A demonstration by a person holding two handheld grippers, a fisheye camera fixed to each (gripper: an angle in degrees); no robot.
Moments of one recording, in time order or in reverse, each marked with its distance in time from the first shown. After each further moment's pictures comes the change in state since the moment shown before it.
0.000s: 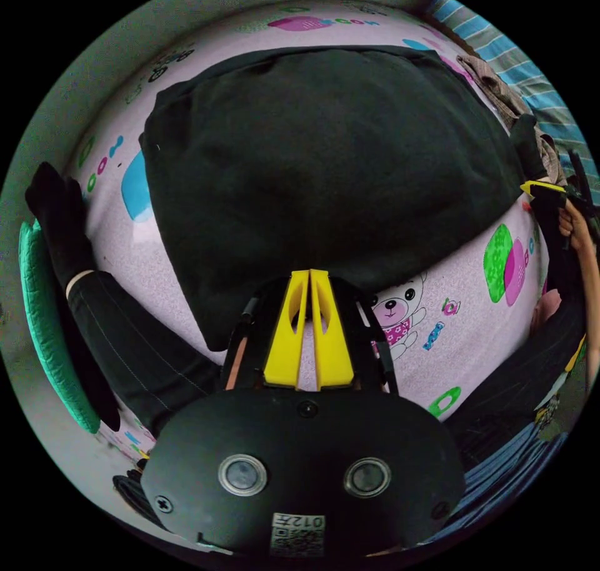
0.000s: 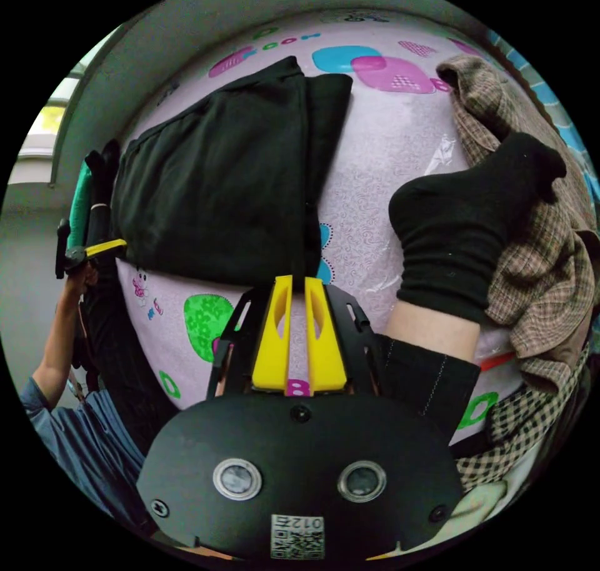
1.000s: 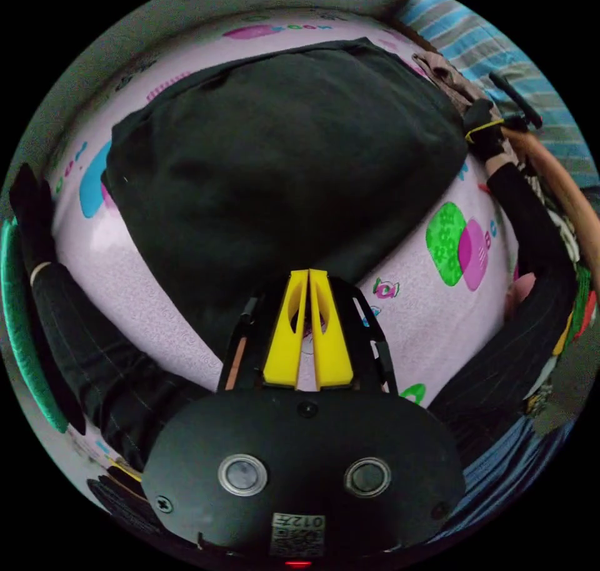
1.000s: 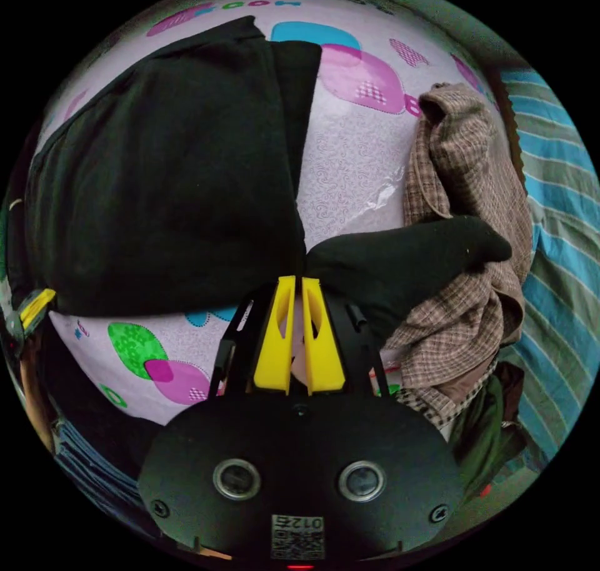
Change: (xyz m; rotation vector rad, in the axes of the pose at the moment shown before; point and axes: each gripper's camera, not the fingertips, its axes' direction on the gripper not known) left arm 0.036 0.048 0.016 0.069 0.104 0.056; right arm -0.104 -0.049 -0.012 -0.209 0.429 -0.010
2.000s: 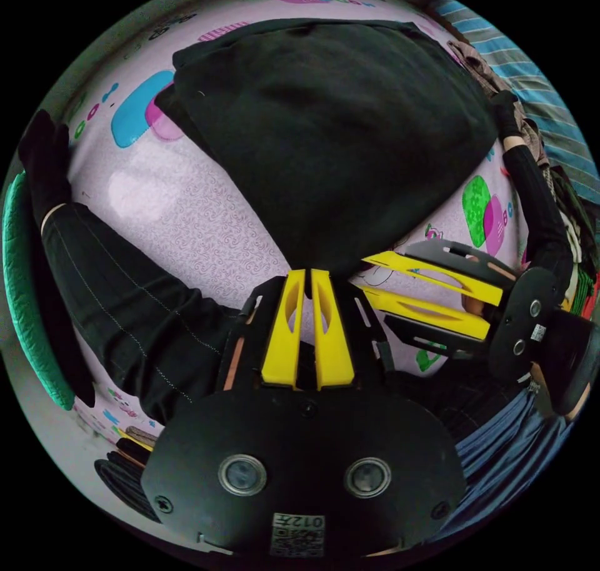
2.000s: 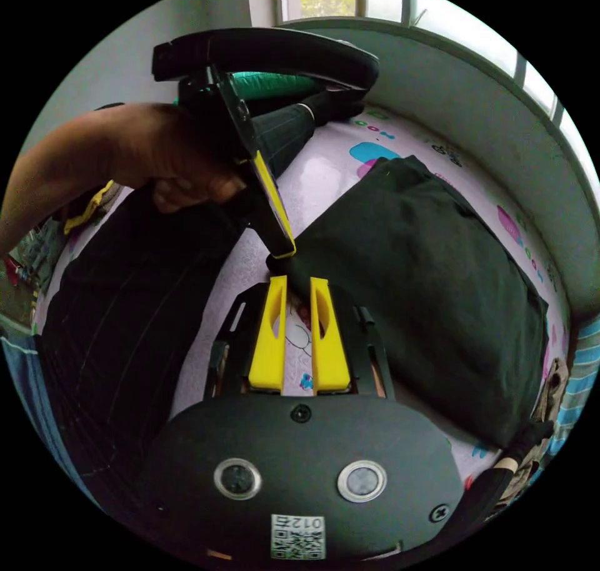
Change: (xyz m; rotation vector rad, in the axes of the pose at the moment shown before) left arm -0.101 0.053 -0.025 -0.170 0.016 -0.072; right arm -0.449 0.224 -0.082 0.664 -0.214 -0.744
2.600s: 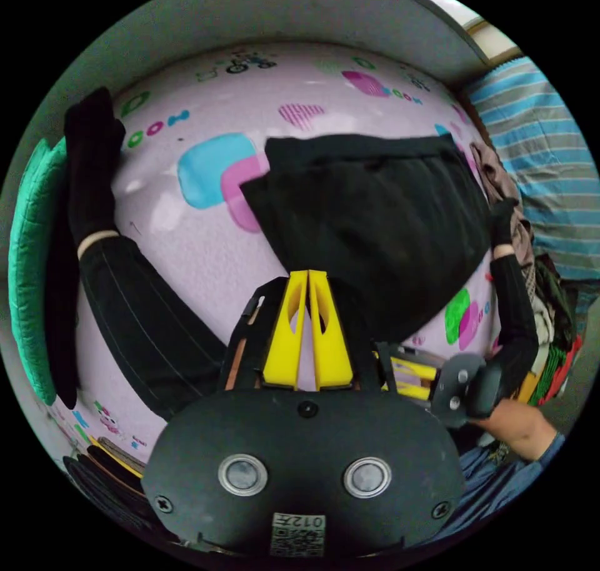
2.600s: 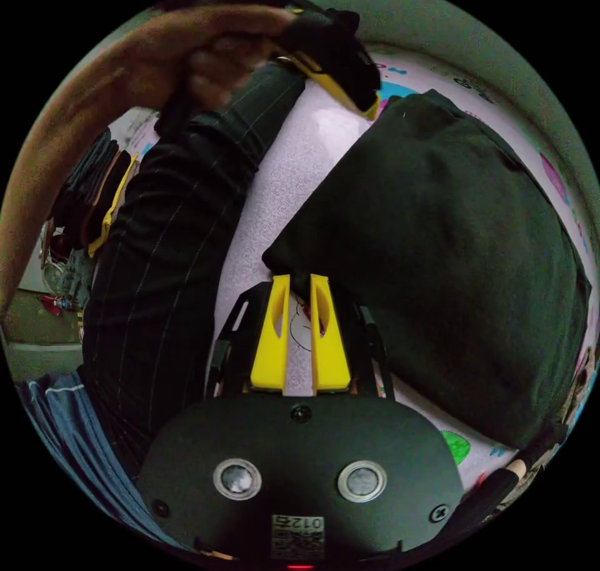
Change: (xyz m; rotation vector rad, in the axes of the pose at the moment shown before) left arm -0.106 -0.027 -0.077 0.268 0.078 -0.225; right arm -0.004 -0.063 0.014 -0.228 -0.221 0.122
